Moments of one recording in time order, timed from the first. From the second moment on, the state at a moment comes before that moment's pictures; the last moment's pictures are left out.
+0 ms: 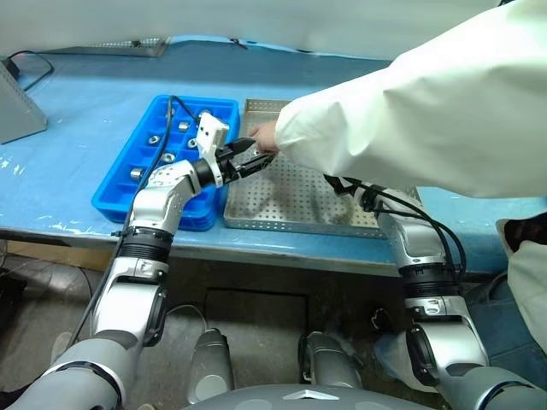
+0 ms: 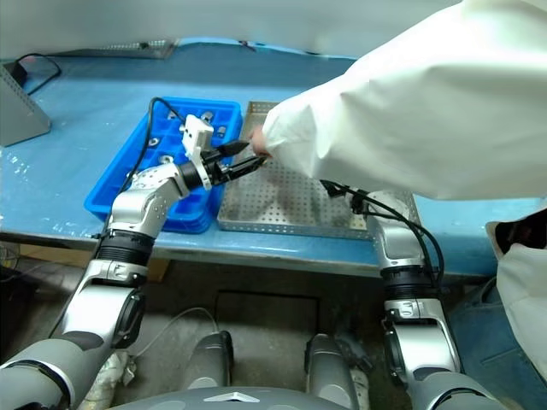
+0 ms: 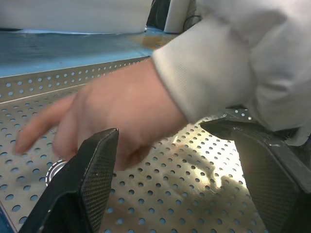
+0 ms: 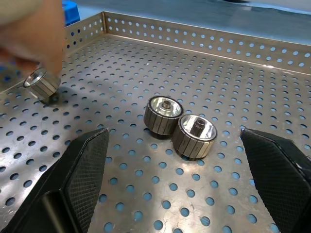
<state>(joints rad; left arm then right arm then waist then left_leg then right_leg) -0.77 0.28 0.03 0.40 -0.37 0.36 -0.86 -0.55 -0.30 -0.05 0.22 0.14 0.36 0.34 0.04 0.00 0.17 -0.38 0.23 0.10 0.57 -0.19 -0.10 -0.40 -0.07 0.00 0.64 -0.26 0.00</state>
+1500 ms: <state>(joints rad) -0.37 0.41 0.21 -0.08 -0.37 0.47 -0.46 -1.27 -0.06 -0.15 1.35 0.06 0.17 0.17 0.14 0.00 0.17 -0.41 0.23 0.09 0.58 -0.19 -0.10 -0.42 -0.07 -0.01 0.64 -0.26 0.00</state>
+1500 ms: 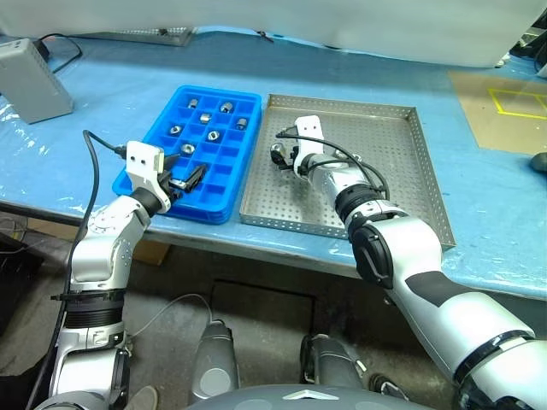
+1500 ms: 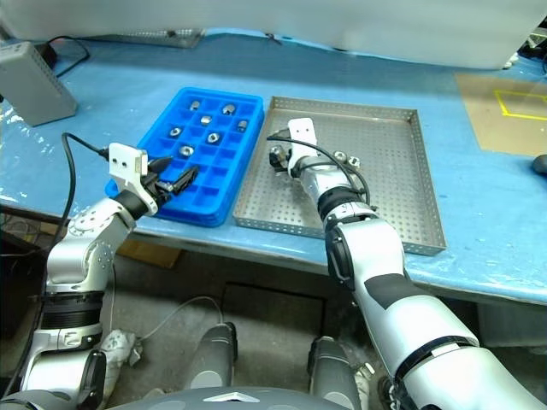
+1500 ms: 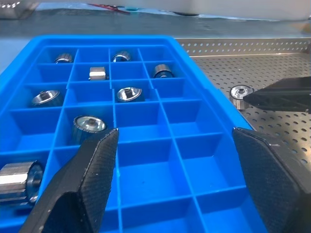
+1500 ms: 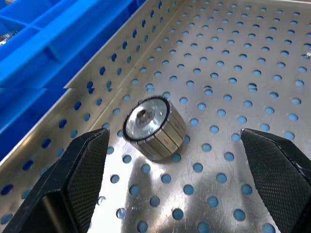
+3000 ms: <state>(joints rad) -0.14 0.40 0.32 -0.35 -0.42 0.54 -0.30 -1.26 -0.08 -0.26 1.38 -0.07 0.16 0.00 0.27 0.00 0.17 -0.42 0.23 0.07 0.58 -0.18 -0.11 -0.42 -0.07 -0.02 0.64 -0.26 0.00</state>
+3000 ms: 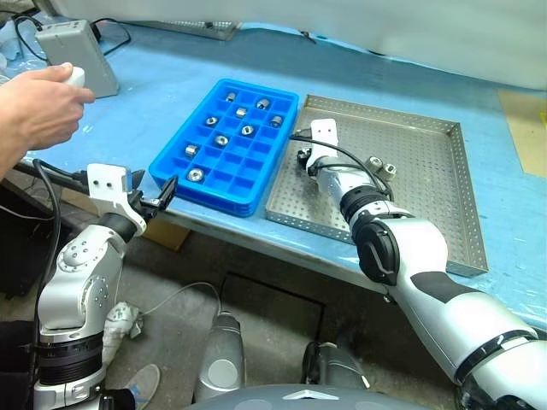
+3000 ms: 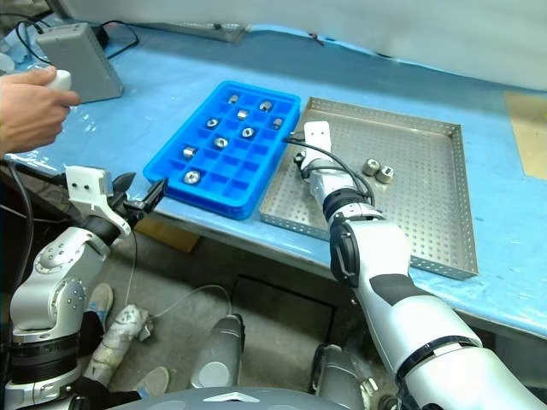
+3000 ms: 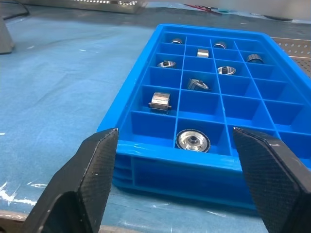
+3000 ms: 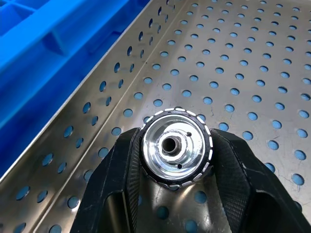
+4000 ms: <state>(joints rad) -0.29 0.40 0.48 -0.06 -0.35 0.30 -0.13 -1.43 0.10 -0.14 1.38 -0.11 -0.01 0.37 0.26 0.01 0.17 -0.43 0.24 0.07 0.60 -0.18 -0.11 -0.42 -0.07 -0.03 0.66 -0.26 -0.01</state>
